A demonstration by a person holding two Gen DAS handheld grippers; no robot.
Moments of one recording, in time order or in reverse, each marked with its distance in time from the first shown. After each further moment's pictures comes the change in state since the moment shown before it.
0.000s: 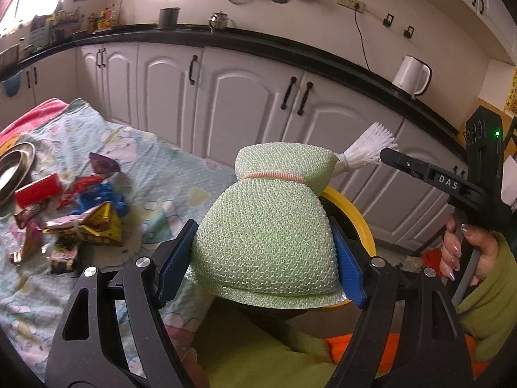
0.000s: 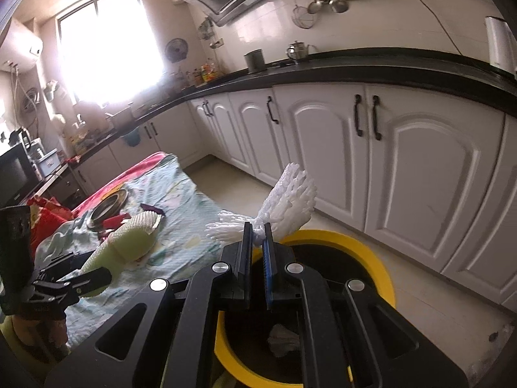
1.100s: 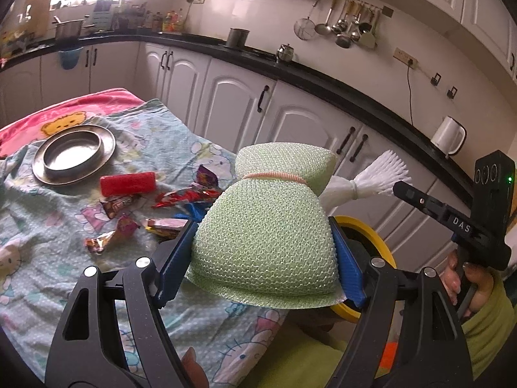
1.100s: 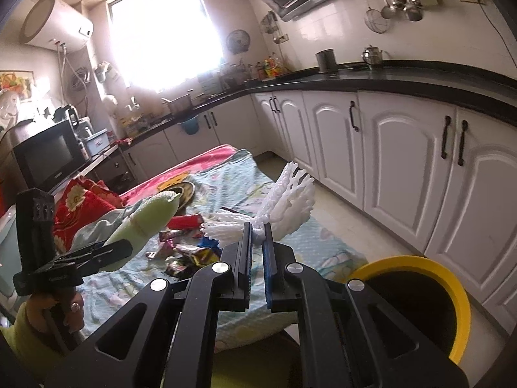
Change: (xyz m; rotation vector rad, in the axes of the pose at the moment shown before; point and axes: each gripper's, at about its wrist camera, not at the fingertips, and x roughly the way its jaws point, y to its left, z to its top) left arm -0.084 0.099 -0.001 -0.202 -0.130 0.130; right arm 0.036 0.119 0.023 -0.120 0.019 0.234
